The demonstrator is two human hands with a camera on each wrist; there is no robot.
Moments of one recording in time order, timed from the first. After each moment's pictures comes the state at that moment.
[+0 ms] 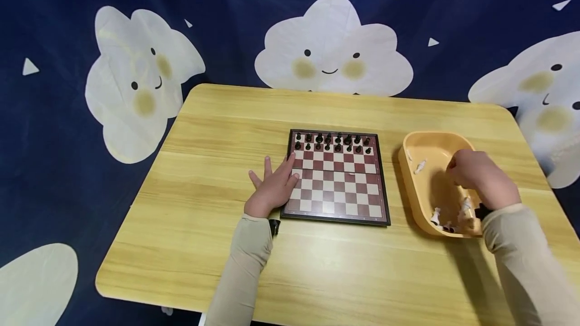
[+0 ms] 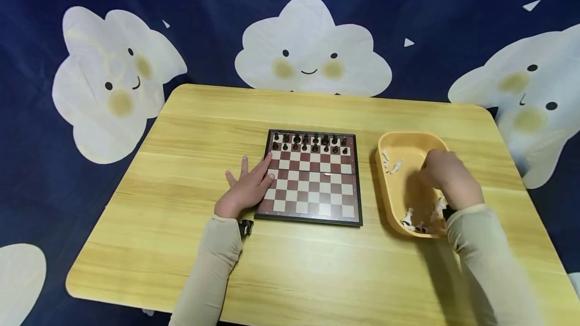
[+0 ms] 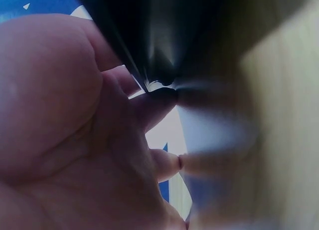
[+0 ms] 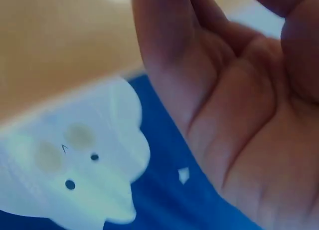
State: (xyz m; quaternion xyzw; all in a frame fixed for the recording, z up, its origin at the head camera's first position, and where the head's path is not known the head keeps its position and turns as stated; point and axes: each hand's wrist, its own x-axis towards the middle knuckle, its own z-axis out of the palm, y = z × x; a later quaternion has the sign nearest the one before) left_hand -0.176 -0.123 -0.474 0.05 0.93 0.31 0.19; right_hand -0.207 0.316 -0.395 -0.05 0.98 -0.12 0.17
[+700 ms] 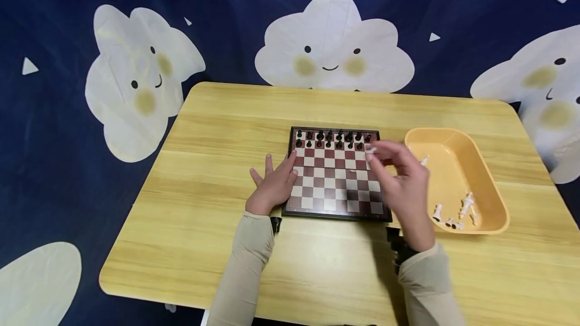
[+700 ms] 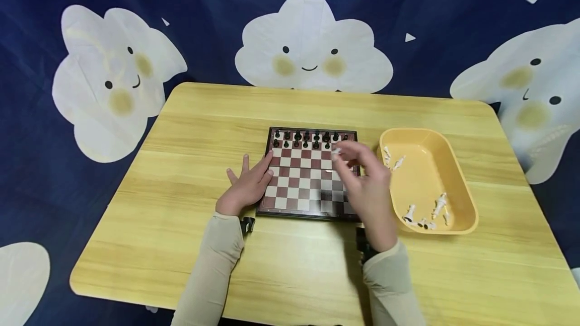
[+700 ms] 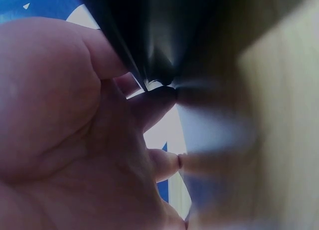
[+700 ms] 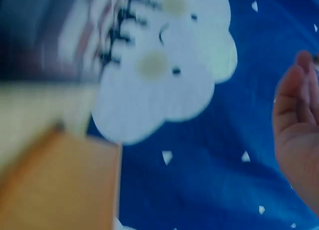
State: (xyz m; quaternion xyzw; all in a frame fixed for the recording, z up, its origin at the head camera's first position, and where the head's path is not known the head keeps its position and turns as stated) left_hand -0.178 -0.124 -0.476 0.05 0.93 0.31 0.19; right_hand -0.147 0.139 -0.410 -0.17 0.75 -0.57 -0.29
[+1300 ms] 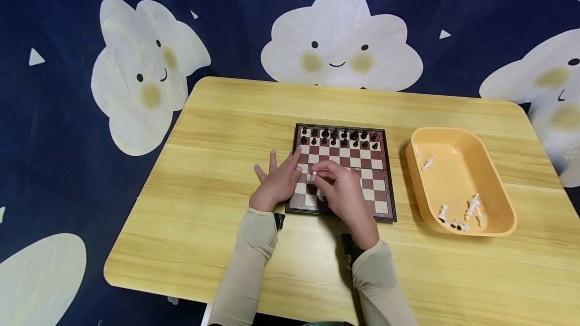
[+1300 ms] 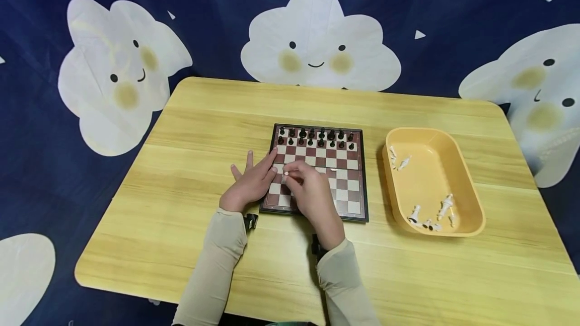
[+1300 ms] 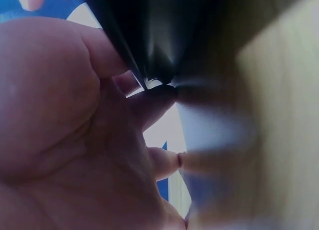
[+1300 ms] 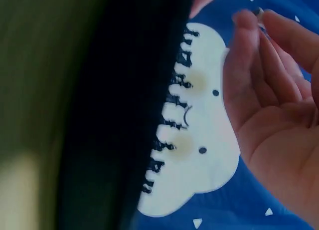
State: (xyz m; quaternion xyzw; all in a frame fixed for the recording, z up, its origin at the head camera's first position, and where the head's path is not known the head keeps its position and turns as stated) left_hand -0.177 -0.125 -0.470 0.06 0.93 0.30 0.19; right_hand -0.146 0.054 -0.446 -0.10 0.86 -0.49 -0.01
